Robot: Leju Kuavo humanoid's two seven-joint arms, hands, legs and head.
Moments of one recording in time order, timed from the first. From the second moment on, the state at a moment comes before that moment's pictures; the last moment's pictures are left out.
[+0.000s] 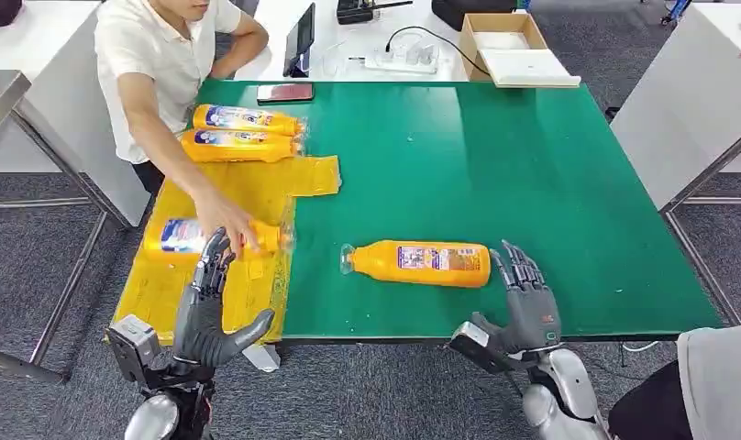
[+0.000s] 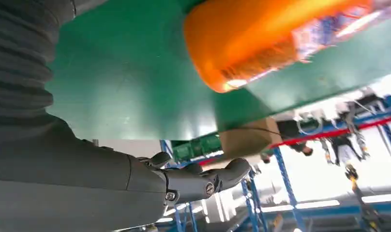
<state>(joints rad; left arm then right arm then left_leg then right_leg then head) 0.05 -0.08 -0.20 -1.60 0.09 -0.01 -0.40 -0.12 -0.15 0.06 -1.11 0.91 -0.43 -0.31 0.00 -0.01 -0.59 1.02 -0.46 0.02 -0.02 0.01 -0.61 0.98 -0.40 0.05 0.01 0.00</state>
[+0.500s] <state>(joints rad) -0.01 -0.10 -0.23 -1.55 0.11 -0.03 -0.39 -0.33 -0.12 0.11 -0.75 0.91 -0.40 -0.34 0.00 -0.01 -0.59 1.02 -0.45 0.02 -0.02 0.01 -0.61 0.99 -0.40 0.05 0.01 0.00</state>
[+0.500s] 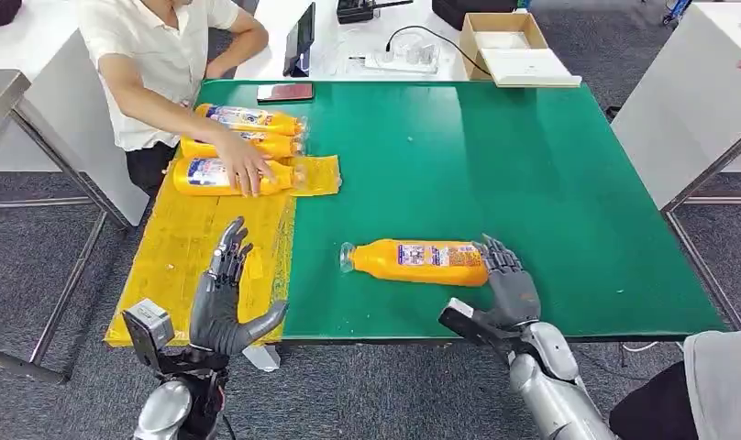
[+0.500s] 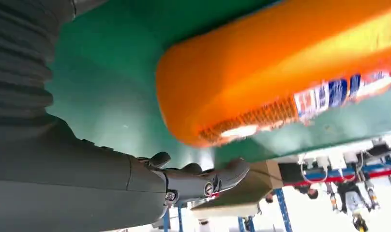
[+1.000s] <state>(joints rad) -0.04 -0.10 -0.26 -1.53 0.11 -0.04 -0.37 -0.43 -0.11 0.20 -0.67 0.94 -0.34 -0.32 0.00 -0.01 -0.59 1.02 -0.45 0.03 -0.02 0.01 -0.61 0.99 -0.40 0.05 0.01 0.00</state>
